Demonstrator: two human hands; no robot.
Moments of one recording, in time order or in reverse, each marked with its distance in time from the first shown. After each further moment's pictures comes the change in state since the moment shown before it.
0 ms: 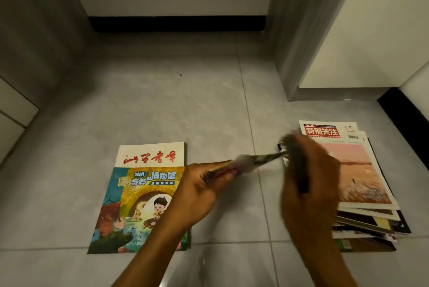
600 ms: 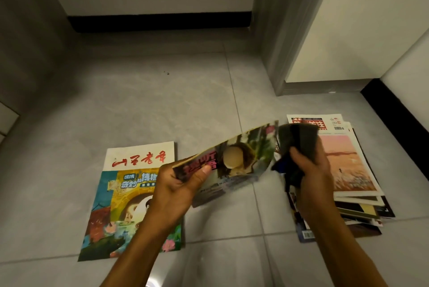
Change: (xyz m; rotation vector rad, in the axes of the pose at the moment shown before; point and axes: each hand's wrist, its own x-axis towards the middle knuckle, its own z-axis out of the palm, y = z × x) left_hand -0.006 0.004 -0.020 -0.168 0.148 -0.169; right_hand 0.026 0.034 -0.012 0.559 -0.119 0.610
